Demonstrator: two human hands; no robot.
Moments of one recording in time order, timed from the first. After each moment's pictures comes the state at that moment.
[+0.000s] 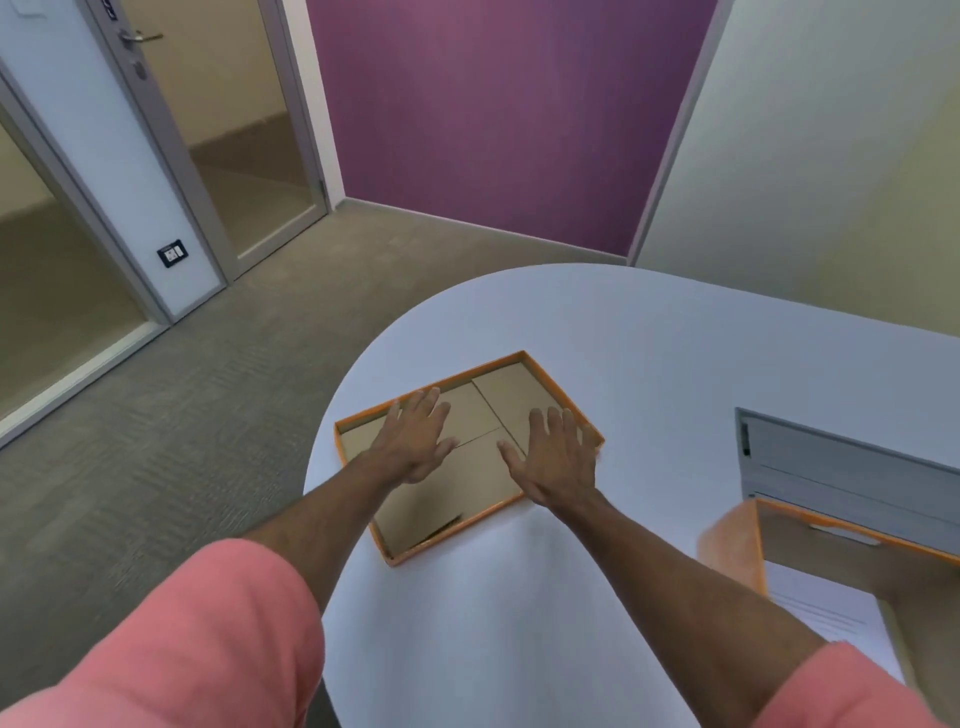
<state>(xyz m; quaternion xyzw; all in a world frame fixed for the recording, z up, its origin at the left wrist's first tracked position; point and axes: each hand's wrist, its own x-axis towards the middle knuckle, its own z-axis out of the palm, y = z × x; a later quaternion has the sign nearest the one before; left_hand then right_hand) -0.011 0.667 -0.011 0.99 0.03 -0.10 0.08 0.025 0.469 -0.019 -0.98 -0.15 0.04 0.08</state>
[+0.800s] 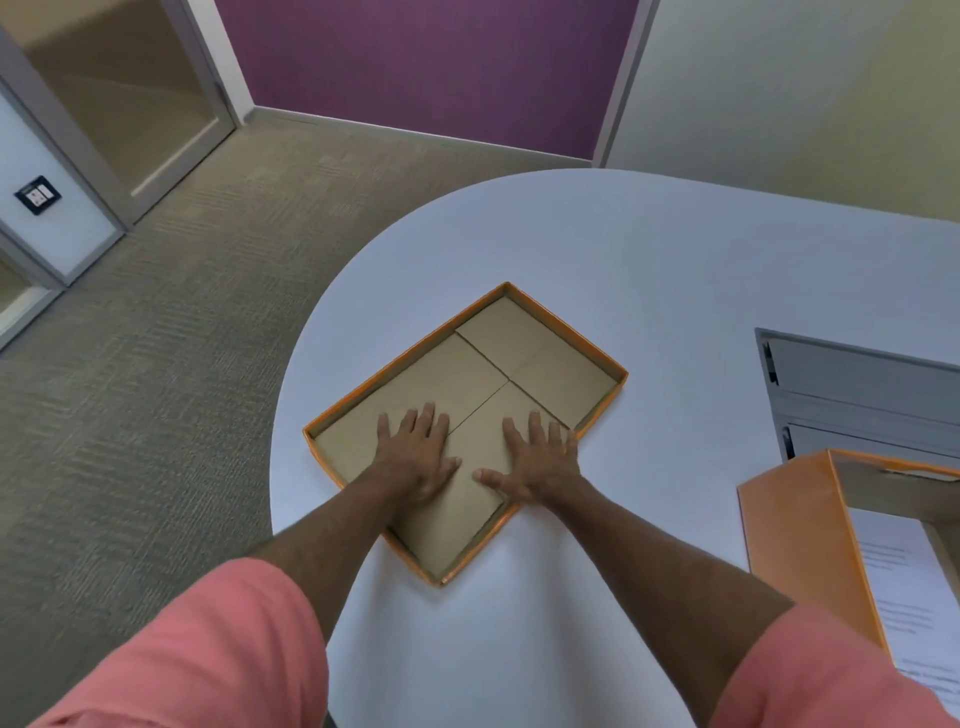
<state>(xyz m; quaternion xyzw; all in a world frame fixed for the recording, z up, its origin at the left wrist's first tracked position) 0.035 0.698 -0.149 0.97 -0.03 -0.24 0.03 0.059 0.512 -0.141 -0.95 -0.12 0.30 0.03</state>
